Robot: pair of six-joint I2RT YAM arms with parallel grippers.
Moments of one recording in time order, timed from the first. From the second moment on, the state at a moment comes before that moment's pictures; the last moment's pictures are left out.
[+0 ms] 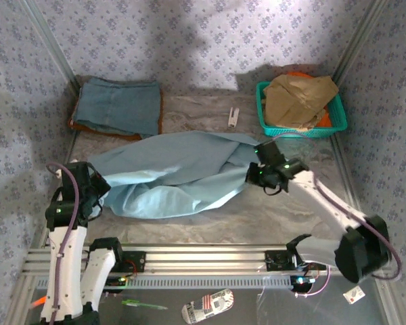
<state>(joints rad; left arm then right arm) 0.07 0.66 0.85 -1.01 -0.12 -0.63 0.45 1.17 0.92 -0.76 -0.02 0.68</state>
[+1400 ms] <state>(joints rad) 0.09 0.63 0.95 -1.04 0.09 -0.64 -0.51 1.07 1.46 -0.95 -0.49 0.66</state>
